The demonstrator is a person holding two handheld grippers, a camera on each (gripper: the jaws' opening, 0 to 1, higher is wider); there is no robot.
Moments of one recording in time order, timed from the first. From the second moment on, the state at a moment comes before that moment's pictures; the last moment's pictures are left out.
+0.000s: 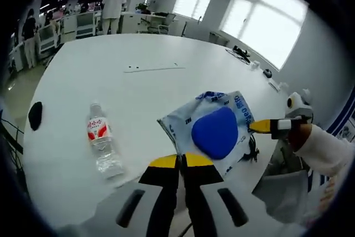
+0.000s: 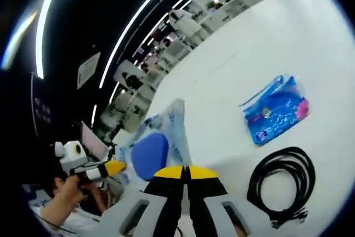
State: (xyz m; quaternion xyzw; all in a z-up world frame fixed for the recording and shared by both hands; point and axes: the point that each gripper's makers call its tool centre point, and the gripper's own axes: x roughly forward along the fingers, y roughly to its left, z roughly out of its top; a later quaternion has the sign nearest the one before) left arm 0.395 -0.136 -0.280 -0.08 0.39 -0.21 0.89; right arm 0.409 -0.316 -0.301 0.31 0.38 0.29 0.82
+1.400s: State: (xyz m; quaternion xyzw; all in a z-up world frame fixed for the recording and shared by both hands) left arm 0.449 -0.153 -0.351 -0.02 0.48 -0.20 0.86; right arm 0.463 -0.328 -0.374 0.24 0.43 0.25 0.83
